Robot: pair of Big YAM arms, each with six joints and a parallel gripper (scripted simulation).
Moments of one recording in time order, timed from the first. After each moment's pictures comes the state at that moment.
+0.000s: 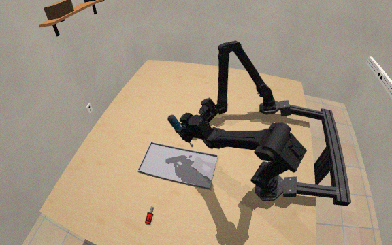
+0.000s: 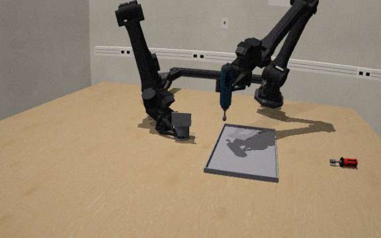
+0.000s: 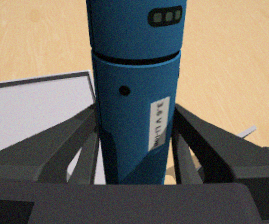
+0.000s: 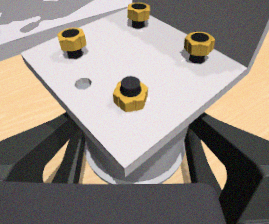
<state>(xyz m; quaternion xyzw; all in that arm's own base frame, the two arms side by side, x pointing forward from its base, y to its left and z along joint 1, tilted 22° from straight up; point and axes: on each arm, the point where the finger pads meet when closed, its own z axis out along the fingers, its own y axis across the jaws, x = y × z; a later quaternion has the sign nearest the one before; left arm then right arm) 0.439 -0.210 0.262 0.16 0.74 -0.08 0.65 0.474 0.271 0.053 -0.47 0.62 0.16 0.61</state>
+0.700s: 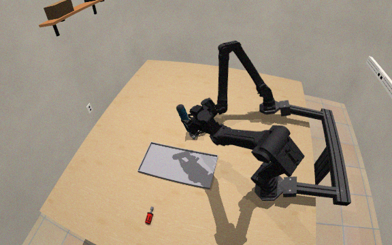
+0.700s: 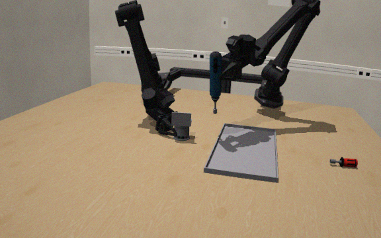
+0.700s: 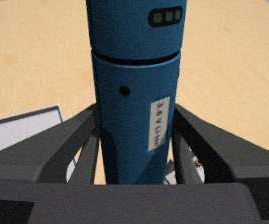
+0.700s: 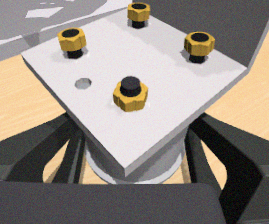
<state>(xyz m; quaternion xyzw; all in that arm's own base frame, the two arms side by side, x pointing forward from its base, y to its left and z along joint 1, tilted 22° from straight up) 0.406 -0.257 0.276 0.22 0.68 -0.09 0.69 0.474 0.271 0.053 -0.47 0.62 0.16 0.61</state>
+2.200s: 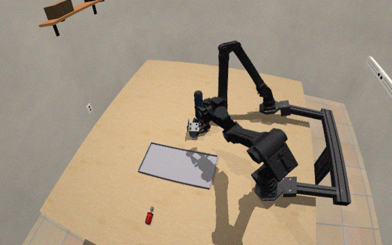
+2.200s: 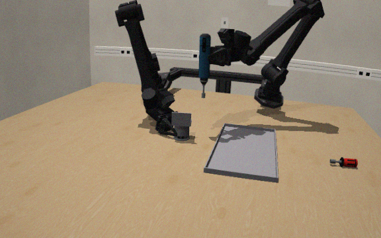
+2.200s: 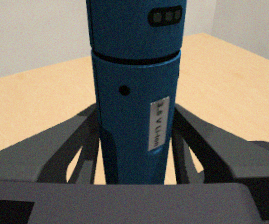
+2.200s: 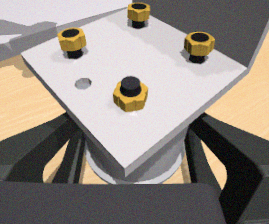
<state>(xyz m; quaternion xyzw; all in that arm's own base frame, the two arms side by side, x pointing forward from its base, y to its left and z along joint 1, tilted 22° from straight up) 0.333 -0.315 0.298 0.29 0.57 -0.10 0.76 0.474 0.271 0.053 -0.47 0.62 0.16 0.61</state>
